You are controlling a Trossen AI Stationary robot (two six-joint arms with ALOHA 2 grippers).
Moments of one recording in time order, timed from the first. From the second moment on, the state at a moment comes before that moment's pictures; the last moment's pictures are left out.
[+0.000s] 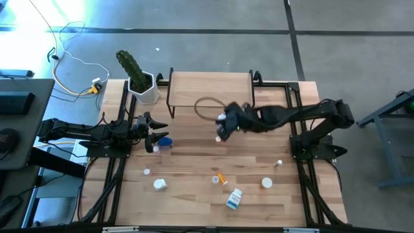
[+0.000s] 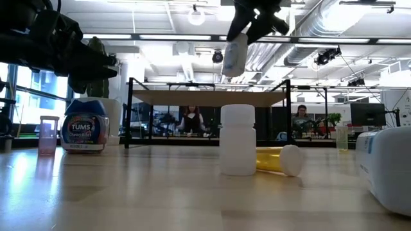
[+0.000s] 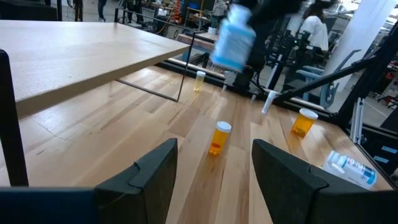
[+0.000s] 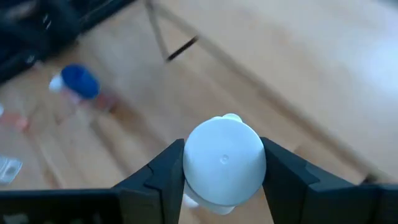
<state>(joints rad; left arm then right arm) 0.09 0.31 0.01 0.18 -0.23 -0.28 0.05 1.54 1.43 -0.77 0.48 0.66</state>
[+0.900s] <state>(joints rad) 0.09 0.31 0.01 0.18 -0.23 -0.28 -0.53 1.64 1.62 -0.95 0.37 0.39</state>
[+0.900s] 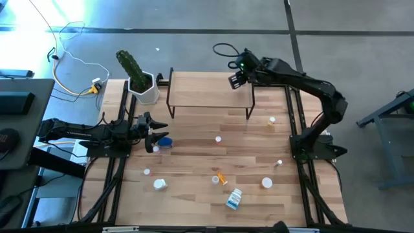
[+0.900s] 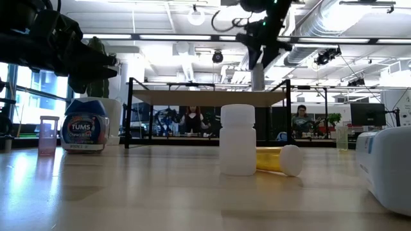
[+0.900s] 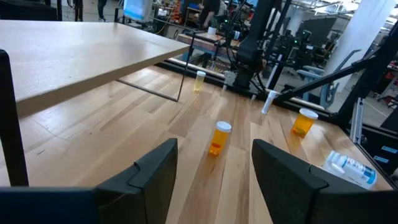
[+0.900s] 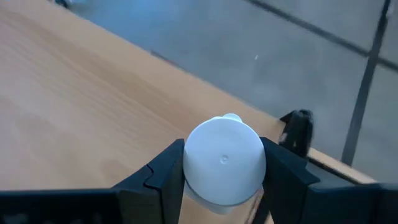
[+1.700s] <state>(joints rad) 0.09 0.31 0.01 0.18 -0.21 -0.29 -0.54 1.68 1.62 -0.96 0.33 0.36</state>
